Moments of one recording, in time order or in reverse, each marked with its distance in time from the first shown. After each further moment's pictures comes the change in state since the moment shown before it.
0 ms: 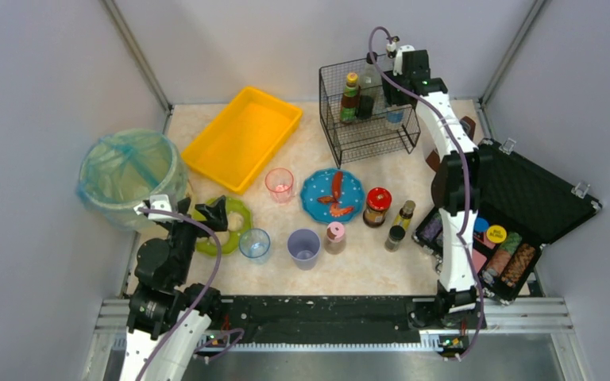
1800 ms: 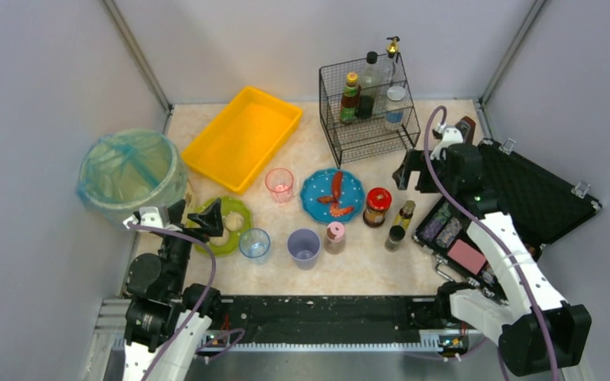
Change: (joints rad) left arm 0.000 -0.099 0.000 0.000 0.005 -0.001; right arm 0.001 -1.278 -1.400 0.277 -0.187 0.316
